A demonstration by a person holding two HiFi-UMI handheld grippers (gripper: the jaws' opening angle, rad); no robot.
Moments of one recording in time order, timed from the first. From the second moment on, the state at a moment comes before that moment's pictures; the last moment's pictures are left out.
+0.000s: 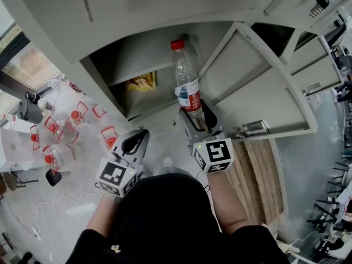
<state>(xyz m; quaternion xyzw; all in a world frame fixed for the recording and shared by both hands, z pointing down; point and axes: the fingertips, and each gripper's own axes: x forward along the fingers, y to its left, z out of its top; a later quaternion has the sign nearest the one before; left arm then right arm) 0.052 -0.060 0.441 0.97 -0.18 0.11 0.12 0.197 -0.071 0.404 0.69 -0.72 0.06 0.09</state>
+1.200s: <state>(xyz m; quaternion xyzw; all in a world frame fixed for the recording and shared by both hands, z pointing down) 0.082 -0.036 0.434 0.98 -0.13 0.11 0.11 0.208 0.018 0.370 0.72 -0.69 0.06 0.05</state>
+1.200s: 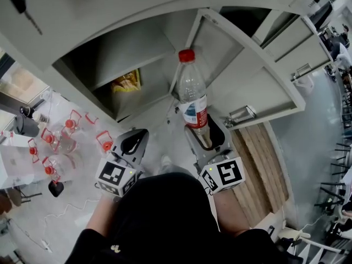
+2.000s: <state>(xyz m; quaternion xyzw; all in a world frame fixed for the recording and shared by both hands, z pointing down) 0.052 -0.034 0.429 0.97 -0.16 0.11 0.11 0.192 -0.001 0.364 0.70 -0.71 0.06 0.04</state>
